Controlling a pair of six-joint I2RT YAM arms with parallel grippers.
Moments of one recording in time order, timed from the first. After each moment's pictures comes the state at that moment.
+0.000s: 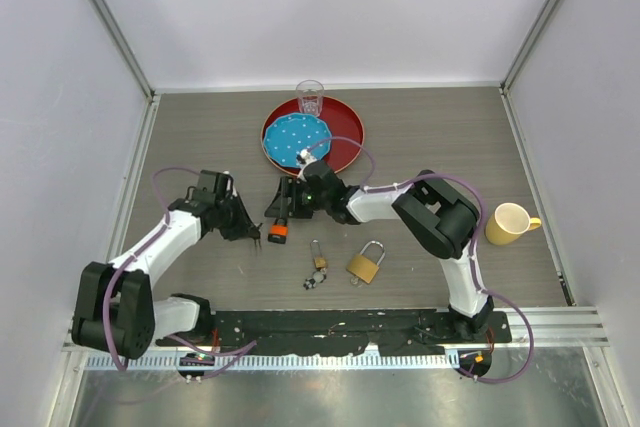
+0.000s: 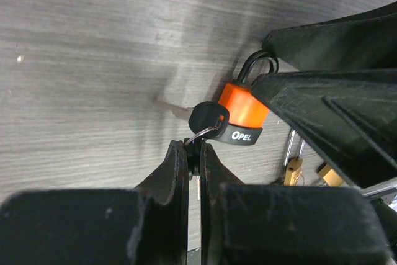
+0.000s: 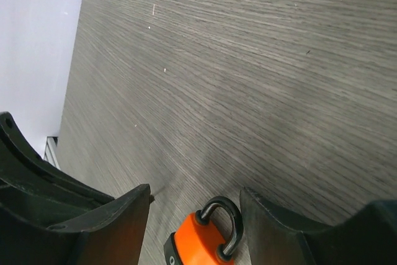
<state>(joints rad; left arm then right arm) -0.22 1.21 0.64 -0.49 0.23 -0.62 0.84 2.07 1.14 0.39 -0.31 0.81</state>
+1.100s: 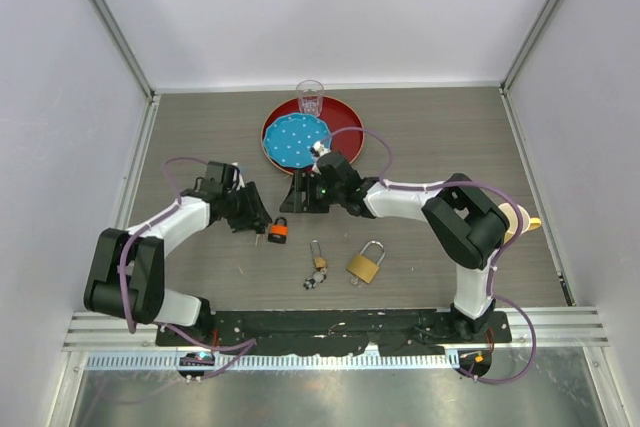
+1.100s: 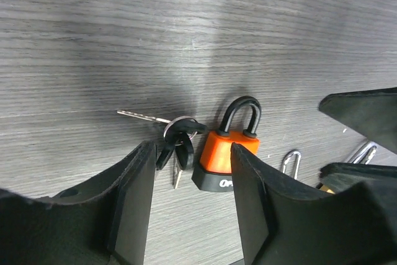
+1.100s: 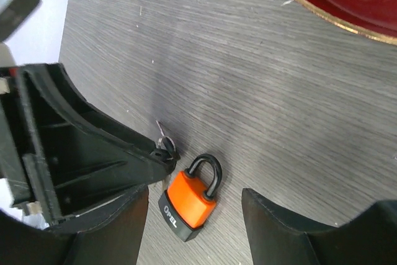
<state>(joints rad) -0.22 1.43 0.70 -0.33 0.27 -0.57 0.79 1.89 1.11 0.16 -0.29 0.73</state>
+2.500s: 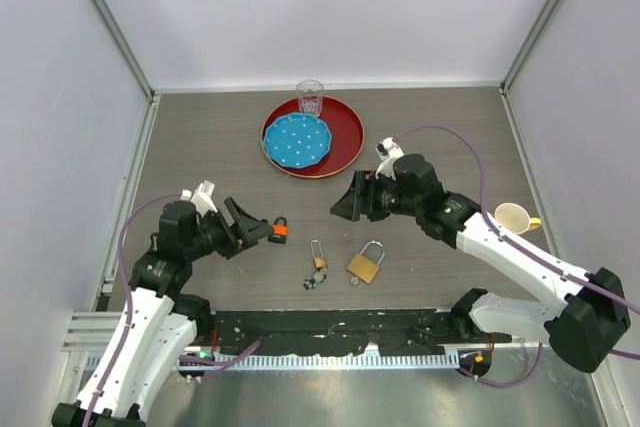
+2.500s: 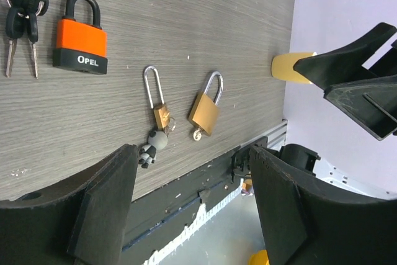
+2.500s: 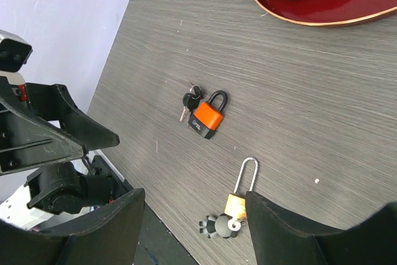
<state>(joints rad) -0.22 0.54 0.51 -0.53 0.49 -0.88 0.69 1.14 0.83 -0.20 -0.30 0.64</state>
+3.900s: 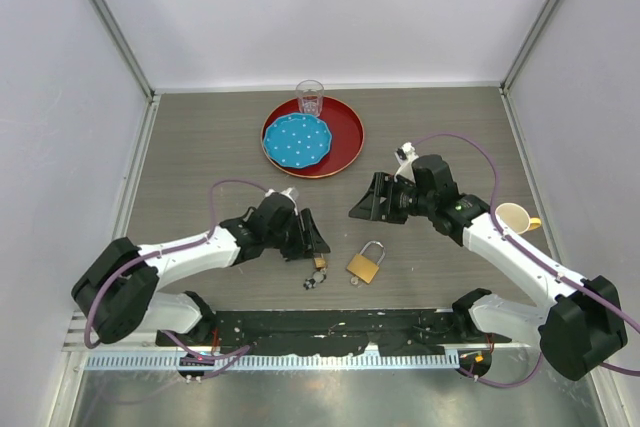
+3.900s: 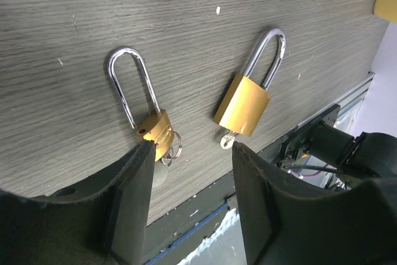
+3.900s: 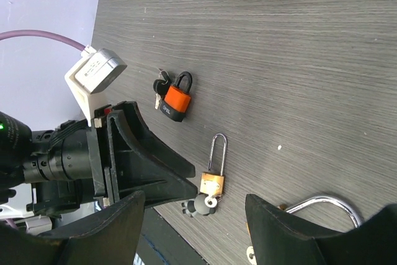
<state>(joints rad) -0.78 1.31 0.60 -0.10 0.21 -1.02 0.49 1.10 0.74 -0.27 -0.47 0.64</state>
